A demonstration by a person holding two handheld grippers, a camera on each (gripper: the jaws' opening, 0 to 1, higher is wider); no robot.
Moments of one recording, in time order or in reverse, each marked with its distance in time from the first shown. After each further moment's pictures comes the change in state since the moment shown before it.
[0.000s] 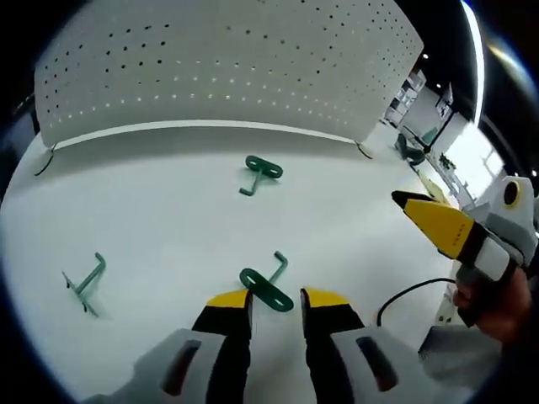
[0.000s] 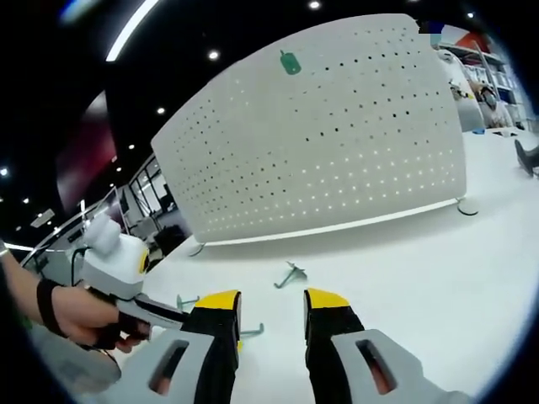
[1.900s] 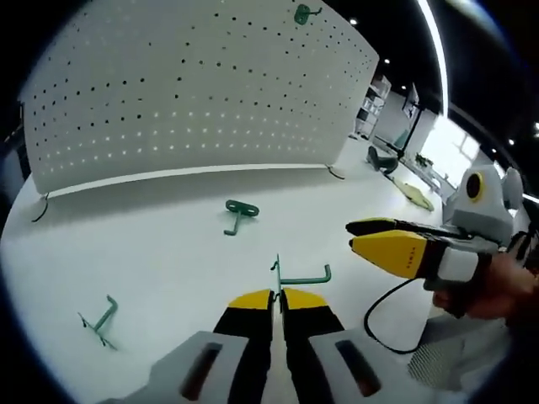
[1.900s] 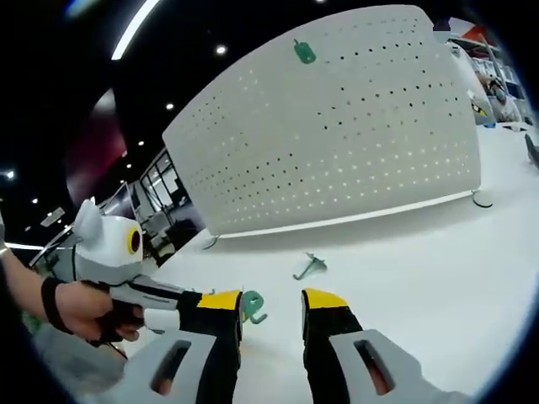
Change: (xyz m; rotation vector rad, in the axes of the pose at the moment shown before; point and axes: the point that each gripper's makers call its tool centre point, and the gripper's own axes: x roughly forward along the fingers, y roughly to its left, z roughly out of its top) left arm -0.029 -0.015 0.030 0.130 -0.198 -0.102; right arm 0.005 0.022 -0.011 0.021 0.041 0.075
